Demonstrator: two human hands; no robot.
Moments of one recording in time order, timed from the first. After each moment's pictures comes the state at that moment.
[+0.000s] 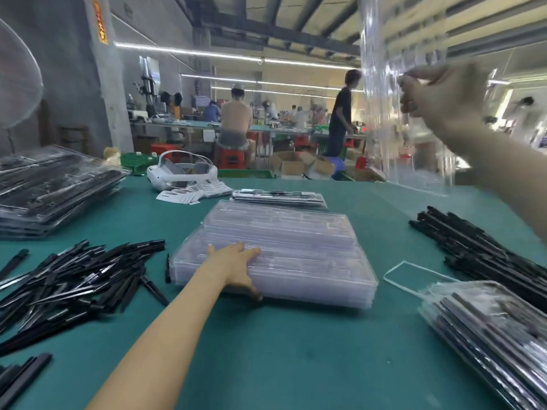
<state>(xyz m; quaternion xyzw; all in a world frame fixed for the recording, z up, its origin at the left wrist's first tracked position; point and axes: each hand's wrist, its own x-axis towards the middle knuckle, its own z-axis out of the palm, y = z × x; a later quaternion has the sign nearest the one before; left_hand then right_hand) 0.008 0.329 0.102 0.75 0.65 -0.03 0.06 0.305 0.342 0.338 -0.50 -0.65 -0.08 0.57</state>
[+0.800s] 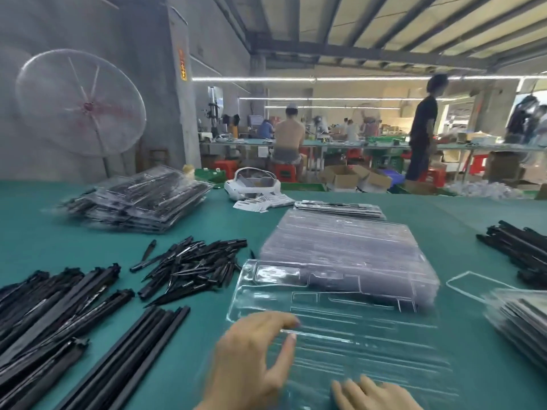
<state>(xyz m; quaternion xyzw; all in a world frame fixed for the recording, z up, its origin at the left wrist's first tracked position) -0.011 0.055 0.105 0.73 0.55 0.41 -0.07 0.155 0.111 0.044 -0.30 -0.90 -0.29 0.14</state>
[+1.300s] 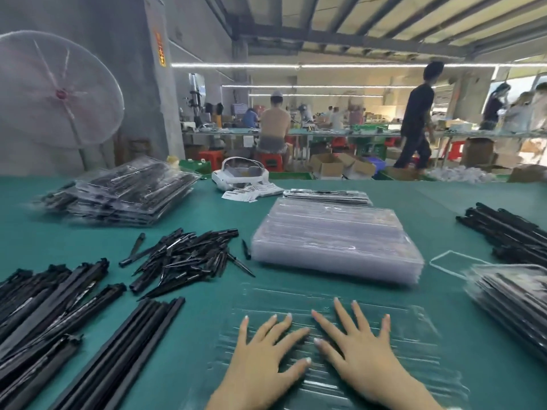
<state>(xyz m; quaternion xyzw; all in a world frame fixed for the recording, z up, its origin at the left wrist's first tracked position) -0.018 0.090 0.031 0.75 0.65 0.07 0.10 0.177 0.148 0.036 -0.54 -0.84 0.04 -0.01</state>
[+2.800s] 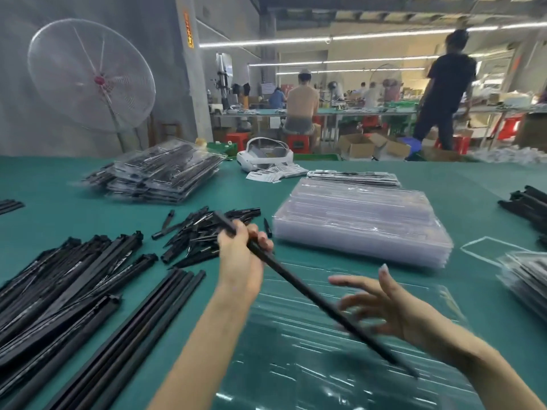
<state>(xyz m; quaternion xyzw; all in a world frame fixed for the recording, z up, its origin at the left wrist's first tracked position) -0.028 0.105 0.154 0.17 0.31 0.82 0.45 0.195 0.127 0.115 -0.32 -0.65 0.65 0.22</state>
